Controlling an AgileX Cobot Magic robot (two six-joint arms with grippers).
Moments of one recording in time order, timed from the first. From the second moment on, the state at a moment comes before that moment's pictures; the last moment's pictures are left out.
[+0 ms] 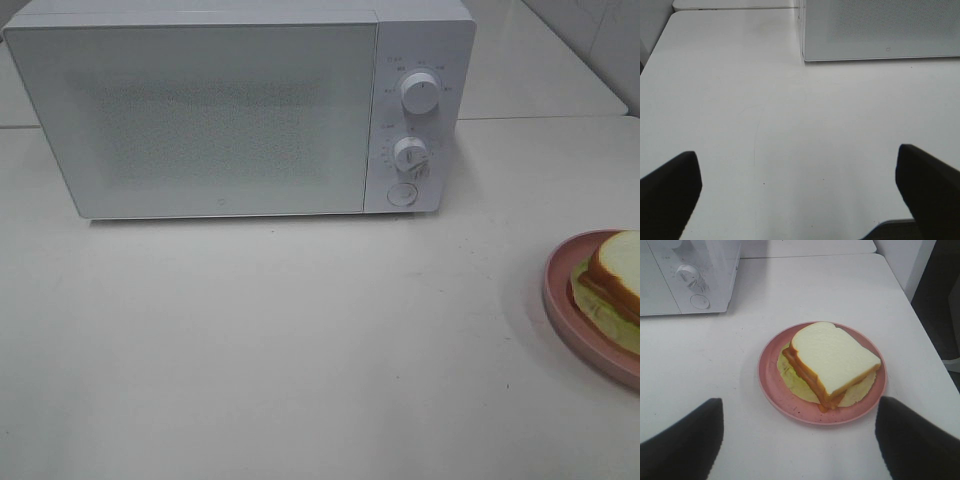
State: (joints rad) left arm 0.05 0.00 -0.52 -0.12 1.09 0.10; right arm 0.07 0.00 -0.50 -0.12 1.01 0.13
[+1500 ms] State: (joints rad) left arm 0.05 0.00 -0.52 -0.12 1.09 0.10; right arm 0.07 0.00 -0.50 -0.12 1.01 0.13
